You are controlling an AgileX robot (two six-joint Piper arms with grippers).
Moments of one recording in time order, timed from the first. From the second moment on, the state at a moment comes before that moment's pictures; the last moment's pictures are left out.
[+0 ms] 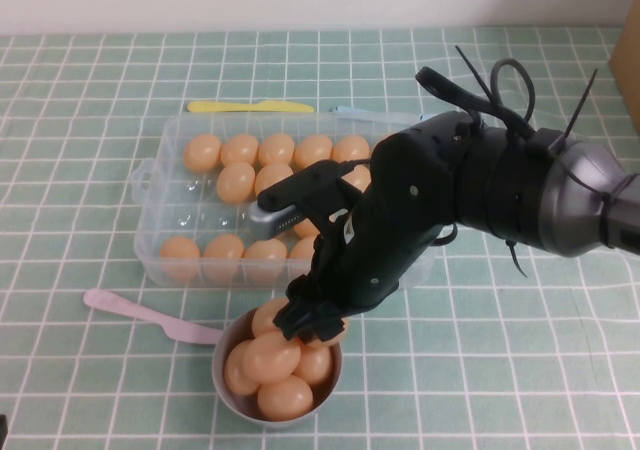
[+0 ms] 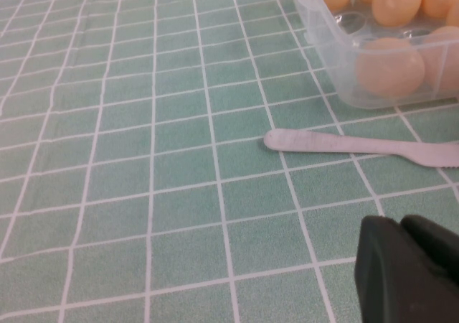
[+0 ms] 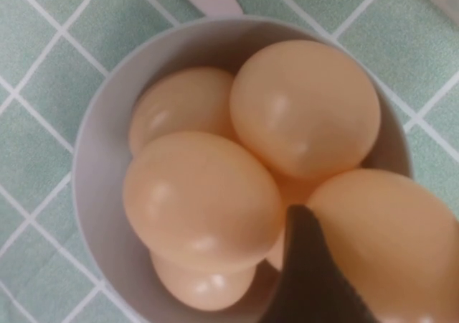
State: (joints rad) right arm 0.80 1.86 -1.45 0.20 0.87 -0.02; left arm -0.10 -0.01 0.03 -0.03 0.37 0.13
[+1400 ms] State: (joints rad) right arm 0.80 1.87 -1.45 0.22 0.89 -0.02; left arm -0.10 -0.01 0.03 -0.03 0.37 0.13
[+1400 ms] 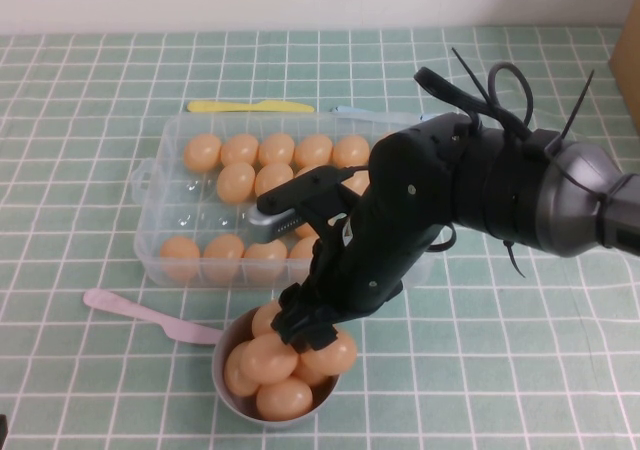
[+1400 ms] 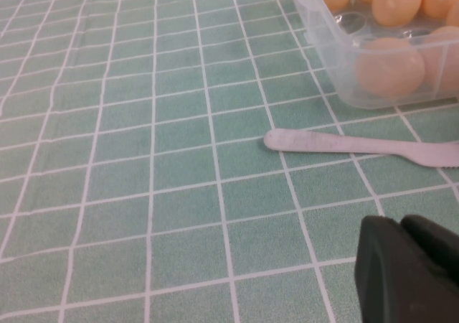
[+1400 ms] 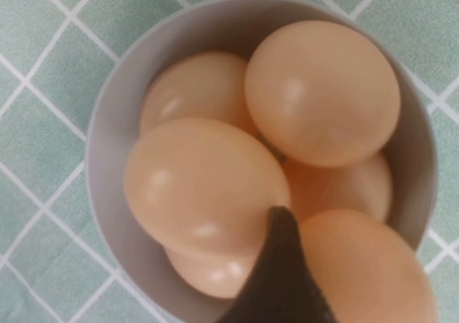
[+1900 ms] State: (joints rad) right arm 0.80 1.87 -1.47 0.22 0.89 -0.02; left arm -0.10 -0.01 0.03 -0.03 0.37 0.13
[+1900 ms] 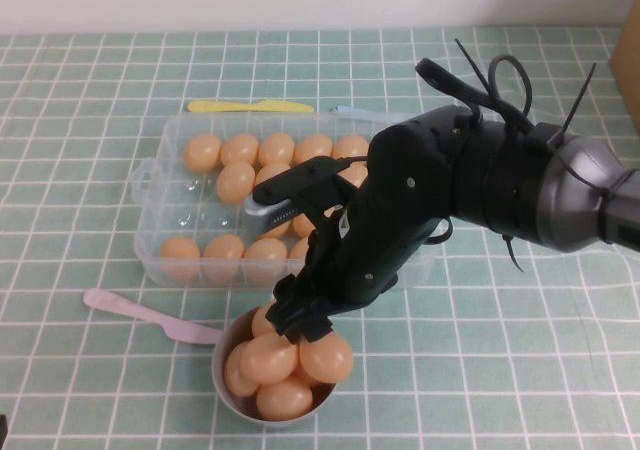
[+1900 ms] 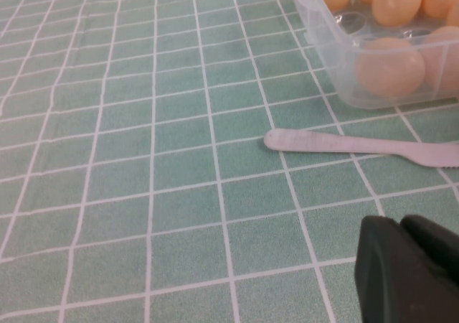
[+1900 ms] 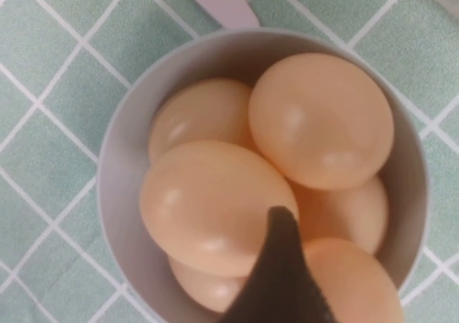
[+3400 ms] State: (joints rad) right arm 0.80 1.08 -1.15 0.10 1.20 -0.05; left arm -0.10 -0.01 0.03 -0.03 0.37 0.13
